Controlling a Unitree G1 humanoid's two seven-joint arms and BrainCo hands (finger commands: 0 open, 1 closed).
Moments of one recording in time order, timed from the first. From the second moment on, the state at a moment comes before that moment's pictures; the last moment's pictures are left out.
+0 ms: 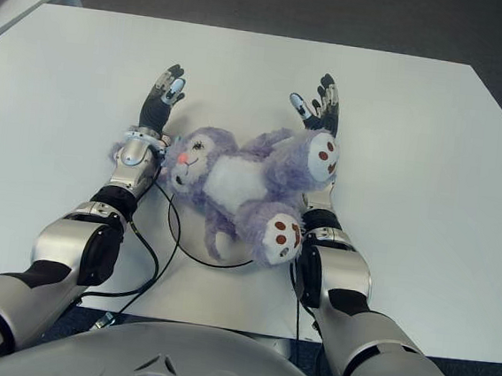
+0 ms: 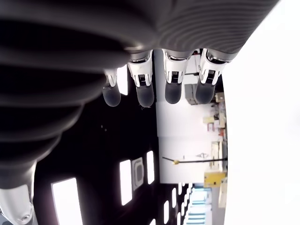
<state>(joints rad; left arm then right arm) -0.67 0.05 0.18 1.14 -0.02 -0.60 -0.08 -0.68 -0.09 -0.22 1.13 0.03 -0.69 -0.10</state>
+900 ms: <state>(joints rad) -0.67 0.05 0.18 1.14 0.00 -0.60 -0.04 -0.68 -0.09 -0.22 1.13 0.02 -0.69 -0.12</state>
